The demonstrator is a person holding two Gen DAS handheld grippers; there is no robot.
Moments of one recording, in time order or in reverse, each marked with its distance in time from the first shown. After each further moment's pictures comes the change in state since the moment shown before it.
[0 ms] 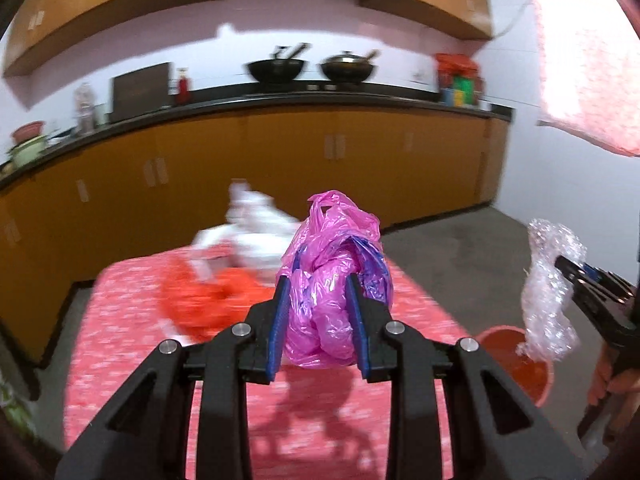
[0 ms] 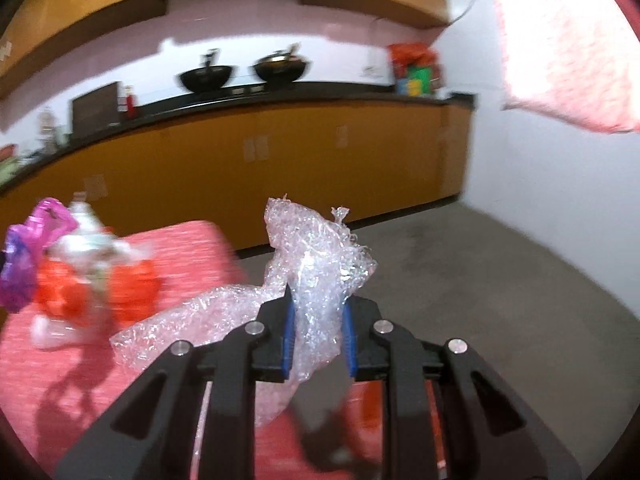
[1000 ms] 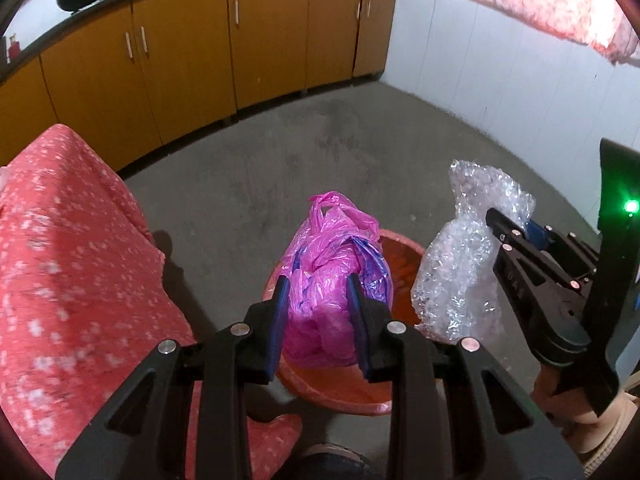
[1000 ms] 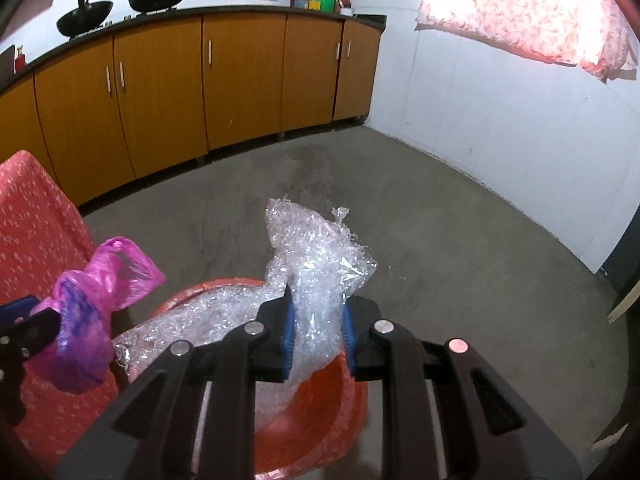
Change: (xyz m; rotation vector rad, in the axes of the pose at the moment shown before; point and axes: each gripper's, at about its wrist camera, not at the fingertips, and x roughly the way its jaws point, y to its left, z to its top) left arm 0.161 -0.321 -0.095 0.195 0.405 -0.322; right arm 0.143 -0.205 -0.113 0.060 0.255 -0.255
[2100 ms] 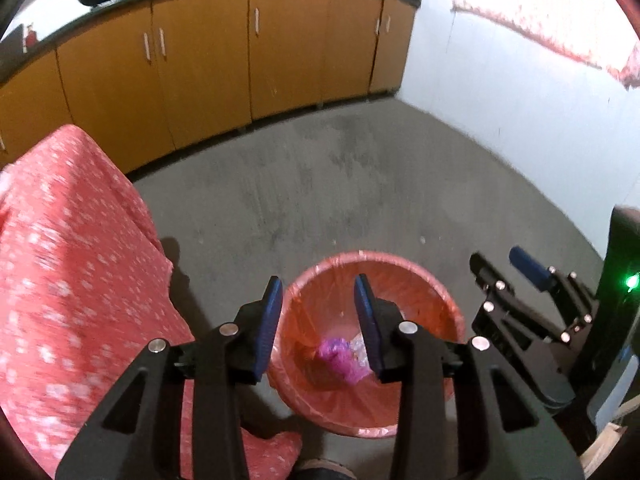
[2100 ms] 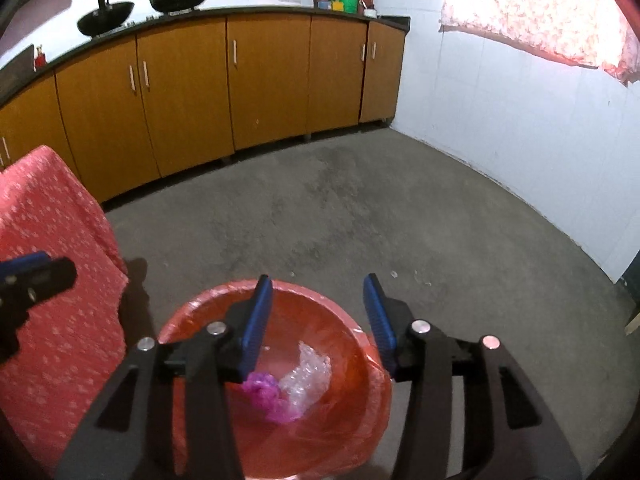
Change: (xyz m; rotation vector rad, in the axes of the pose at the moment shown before) left arm -0.017 0.017 0.028 -0.067 -0.072 0.031; right arm -0.003 0.015 0.006 -0.016 -0.029 0.102
